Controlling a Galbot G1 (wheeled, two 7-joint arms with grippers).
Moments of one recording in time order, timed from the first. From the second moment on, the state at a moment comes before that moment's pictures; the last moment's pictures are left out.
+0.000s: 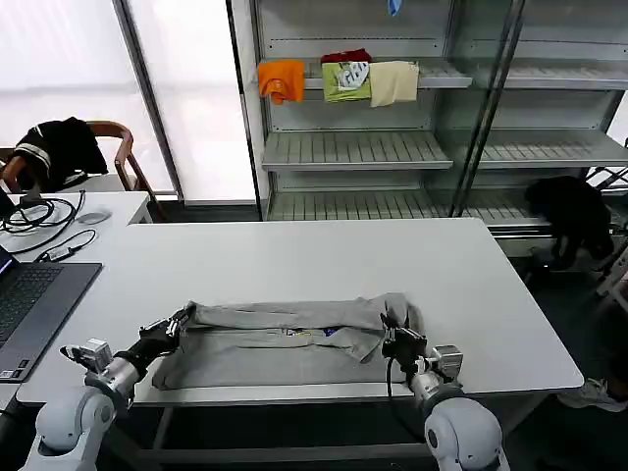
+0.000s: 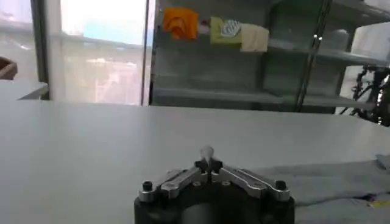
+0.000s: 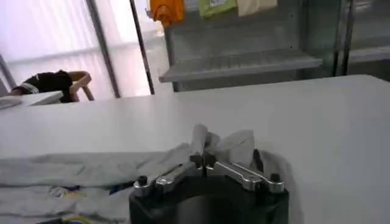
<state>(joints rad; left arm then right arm) 1.21 -1.13 -0.72 -1.74 -0.50 0.40 0.40 -1.26 1.43 0.42 2.05 0.26 -0.57 -0.01</state>
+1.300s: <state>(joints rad) 1.33 -1.19 -0.75 -1.85 -0.34 0.39 0.27 -1.31 1.45 0.49 2.05 0.09 -0.39 0.04</state>
